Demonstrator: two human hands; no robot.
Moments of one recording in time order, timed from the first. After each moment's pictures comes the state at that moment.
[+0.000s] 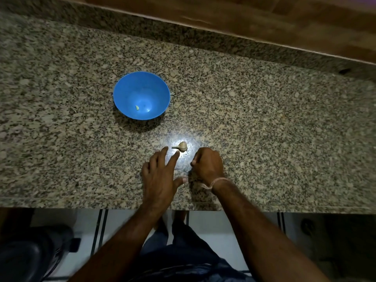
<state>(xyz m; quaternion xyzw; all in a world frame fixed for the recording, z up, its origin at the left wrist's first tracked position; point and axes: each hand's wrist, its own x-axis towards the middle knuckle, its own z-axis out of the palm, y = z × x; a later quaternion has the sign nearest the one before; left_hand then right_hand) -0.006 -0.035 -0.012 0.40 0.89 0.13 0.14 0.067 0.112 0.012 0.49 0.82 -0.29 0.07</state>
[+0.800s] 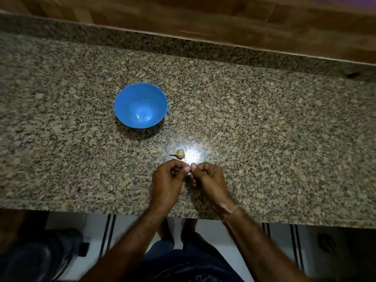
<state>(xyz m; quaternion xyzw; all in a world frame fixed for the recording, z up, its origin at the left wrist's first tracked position) 0.013 -0.004 0.039 0.18 0.80 0.50 0.29 0.110 0.094 0.042 0.45 0.51 -0.72 -0.12</state>
